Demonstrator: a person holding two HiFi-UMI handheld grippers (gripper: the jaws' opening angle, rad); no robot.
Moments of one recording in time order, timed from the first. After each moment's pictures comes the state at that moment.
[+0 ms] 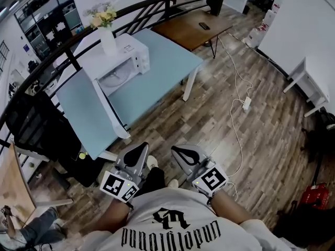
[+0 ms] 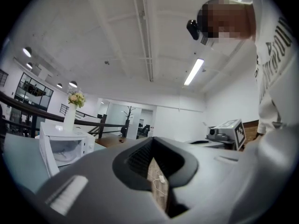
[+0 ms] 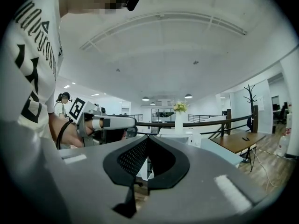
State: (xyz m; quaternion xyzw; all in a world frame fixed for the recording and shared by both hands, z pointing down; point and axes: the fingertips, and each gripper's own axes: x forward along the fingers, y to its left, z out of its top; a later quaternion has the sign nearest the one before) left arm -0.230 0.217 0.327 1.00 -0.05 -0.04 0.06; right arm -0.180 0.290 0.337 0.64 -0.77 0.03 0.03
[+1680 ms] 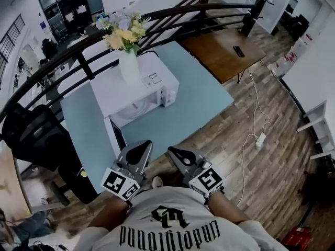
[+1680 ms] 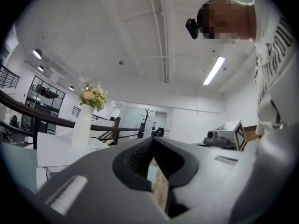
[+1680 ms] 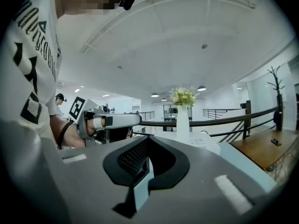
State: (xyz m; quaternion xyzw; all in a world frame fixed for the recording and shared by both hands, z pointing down) left arm -0.097 -0.087 0.333 0.99 -0.12 -0.05 0.08; right arm -0.052 -0.034 0.352 0.57 -0.82 0.04 0.03
